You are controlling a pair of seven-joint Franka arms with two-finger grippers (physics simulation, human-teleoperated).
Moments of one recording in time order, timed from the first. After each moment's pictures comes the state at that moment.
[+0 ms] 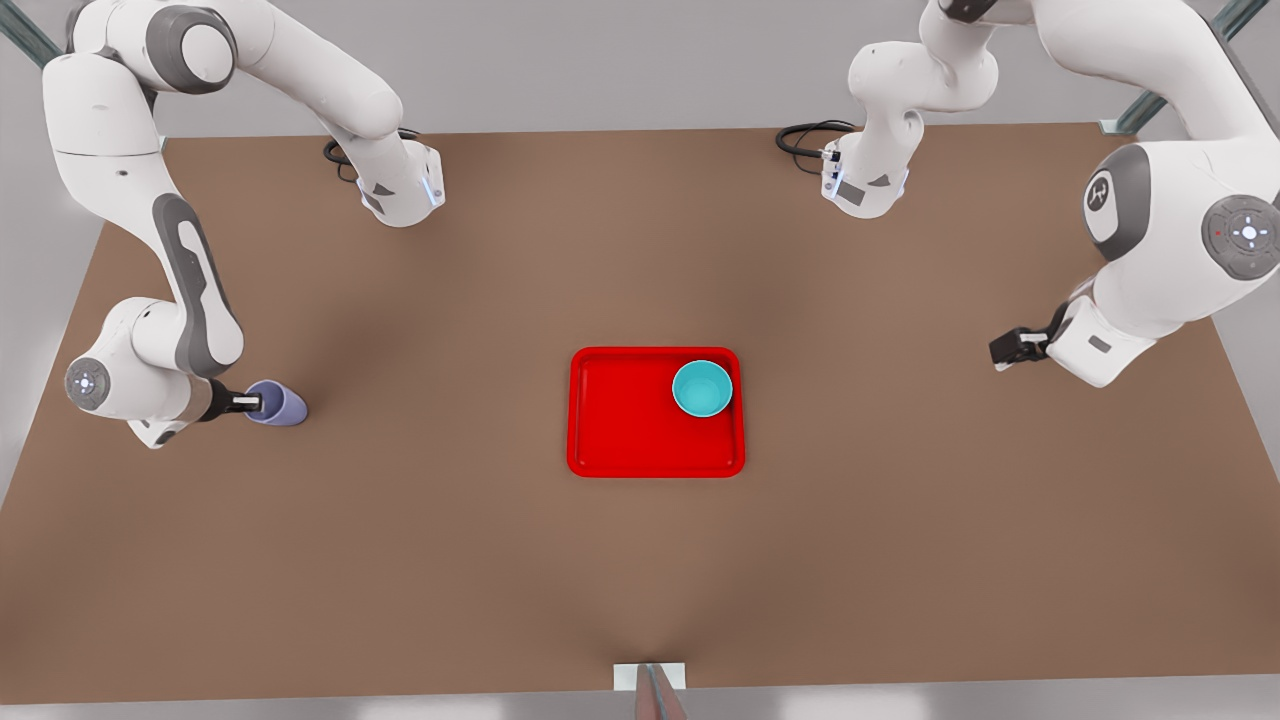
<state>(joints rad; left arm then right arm) -0.13 0.19 0.10 -1.44 0.03 1.55 -0.06 -0.71 0.47 0.38 -1.97 -0.19 2.16 -0.22</state>
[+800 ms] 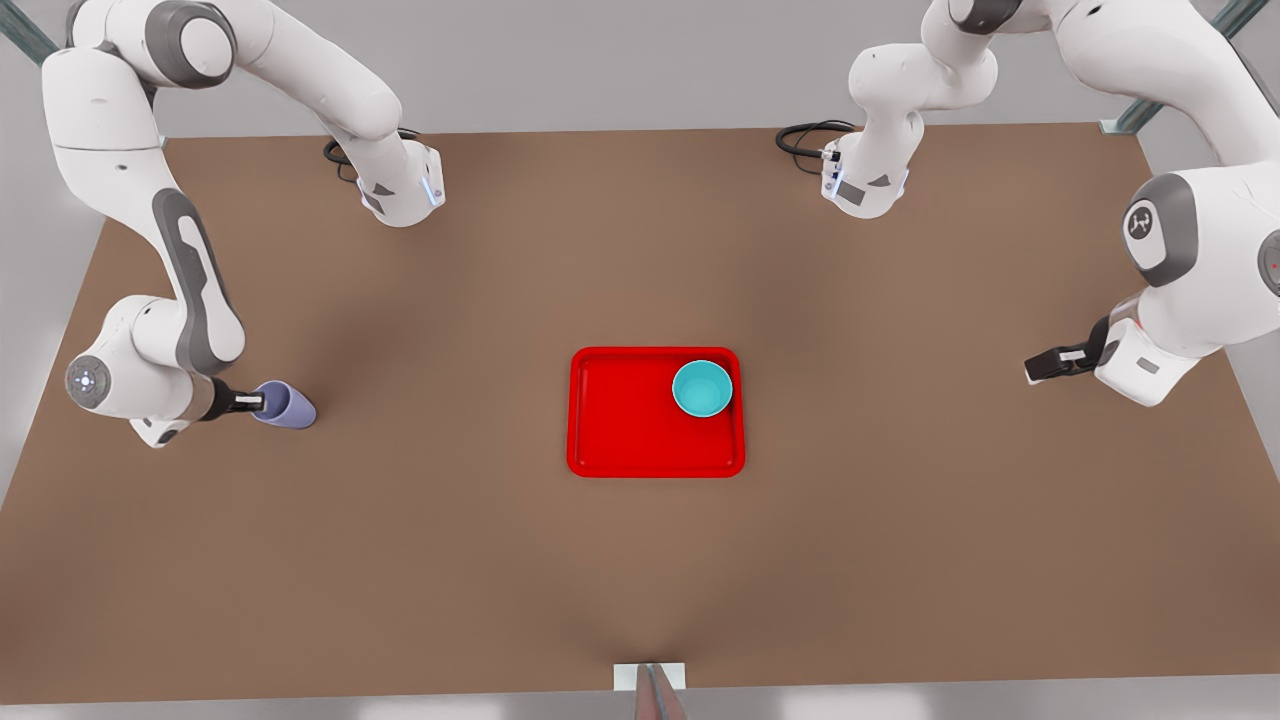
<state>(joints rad) -0.02 0.22 0.10 -1.46 0.00 1.59 -0.06 -0.74 0.45 0.44 -1.98 -0.19 2.15 -0.21</state>
